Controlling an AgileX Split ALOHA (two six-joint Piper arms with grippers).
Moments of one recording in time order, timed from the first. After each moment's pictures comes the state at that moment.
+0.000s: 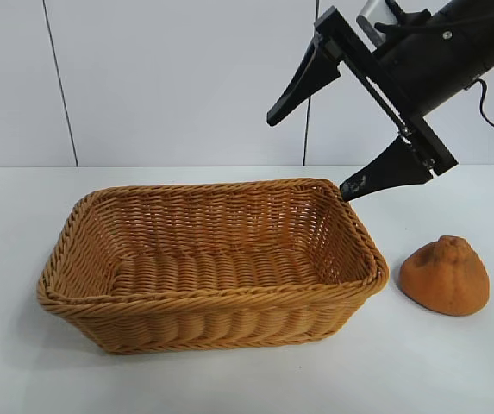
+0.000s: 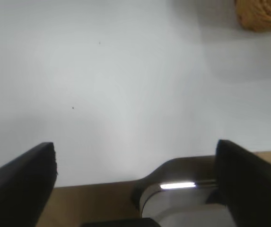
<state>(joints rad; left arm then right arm) -0.04 0.49 -0.51 -0.05 1.07 0.00 0.22 1.78 -1.19 0.90 0.96 -0.34</state>
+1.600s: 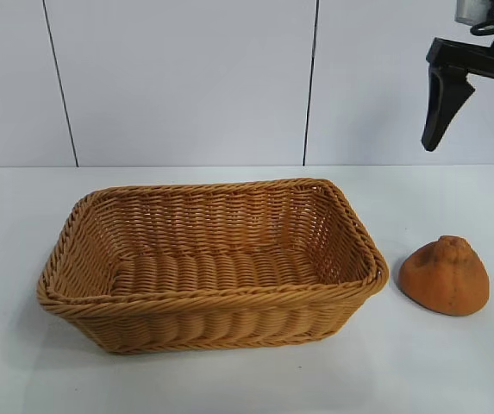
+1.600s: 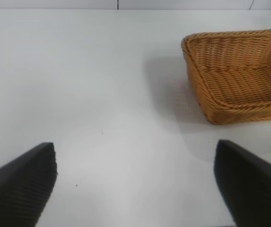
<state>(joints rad) -0.04 0.00 -0.50 -0.05 1.07 0.00 0.05 1.78 -1.42 0.18 1.14 0.00</state>
